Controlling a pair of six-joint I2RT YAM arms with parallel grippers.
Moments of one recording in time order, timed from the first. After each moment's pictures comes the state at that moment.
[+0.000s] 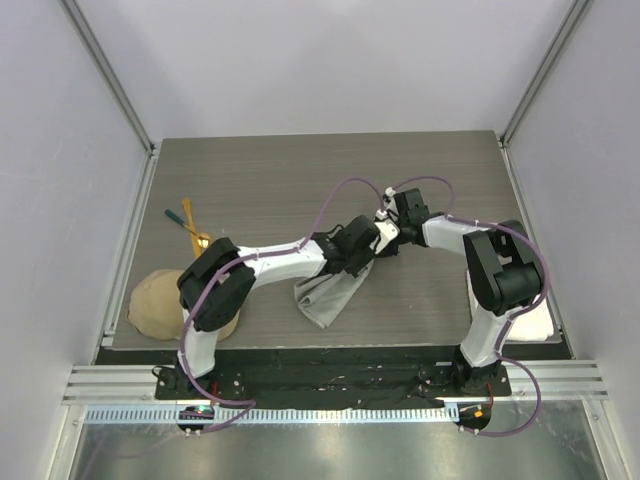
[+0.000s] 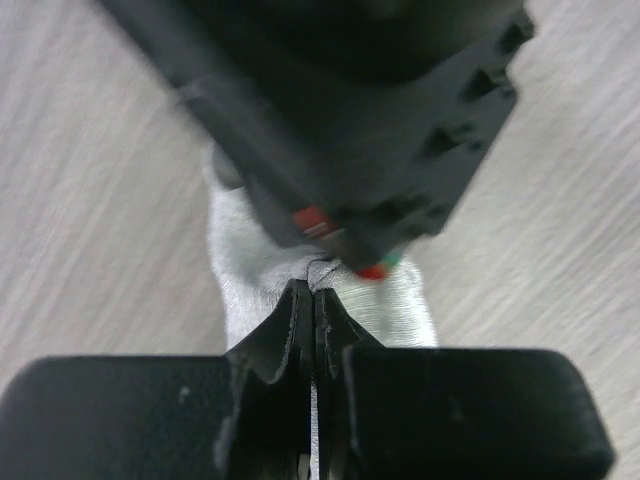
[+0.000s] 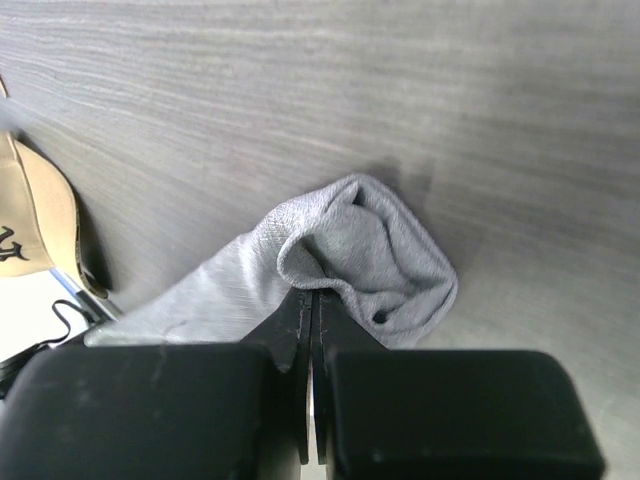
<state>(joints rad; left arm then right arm) -0.96 1.95 1.34 -0.25 -0.15 0.06 0.32 1.81 0.98 -0.14 -0.52 0.55</state>
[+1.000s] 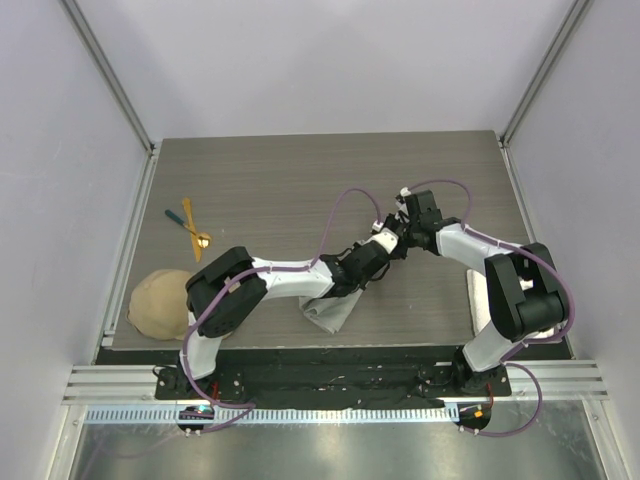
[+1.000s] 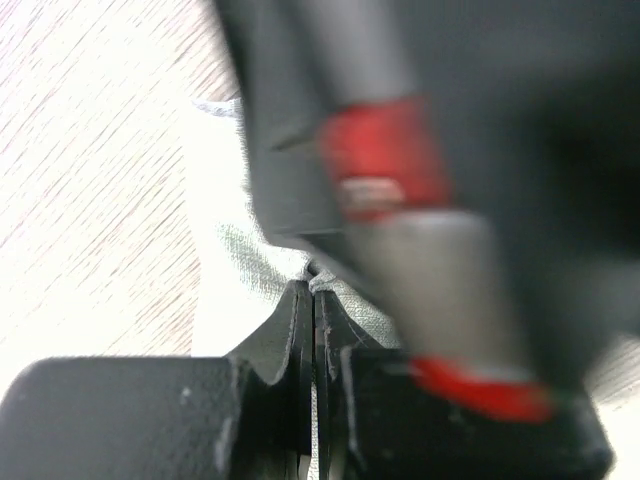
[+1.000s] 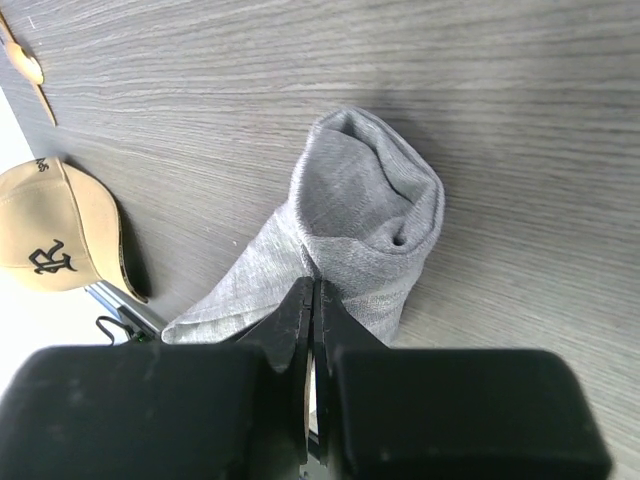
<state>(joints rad) -1.07 1.98 1.25 -0.11 -0.42 -0.17 0.30 1.61 0.89 -0.20 -0.47 0.67</state>
